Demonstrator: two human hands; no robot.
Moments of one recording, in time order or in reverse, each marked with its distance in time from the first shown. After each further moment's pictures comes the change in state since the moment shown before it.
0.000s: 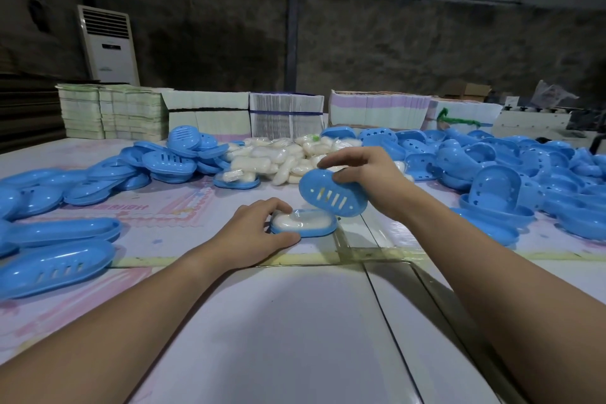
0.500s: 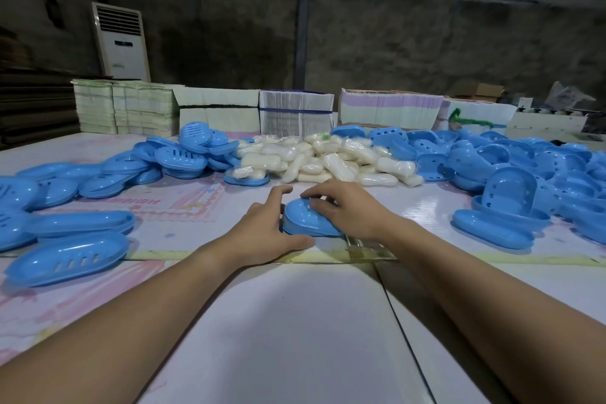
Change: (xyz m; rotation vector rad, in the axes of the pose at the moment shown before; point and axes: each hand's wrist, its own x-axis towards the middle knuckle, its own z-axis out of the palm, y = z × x) left_hand -0.001 0.005 -0.001 -0.046 -0.089 -0.103; right_hand -0.007 0.023 0.044 -0.698 -0.169 -0.166
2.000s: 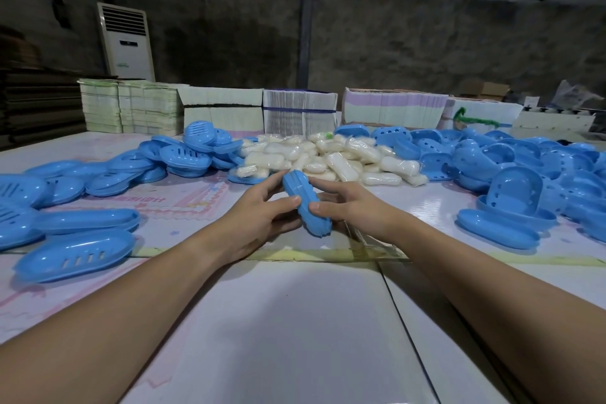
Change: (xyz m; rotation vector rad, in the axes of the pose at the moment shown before) left_hand -0.011 0.022 -0.012 -1.037 -0.024 0.004; right_hand -0.008 -0.003 -0.002 0.784 -0.209 0.169
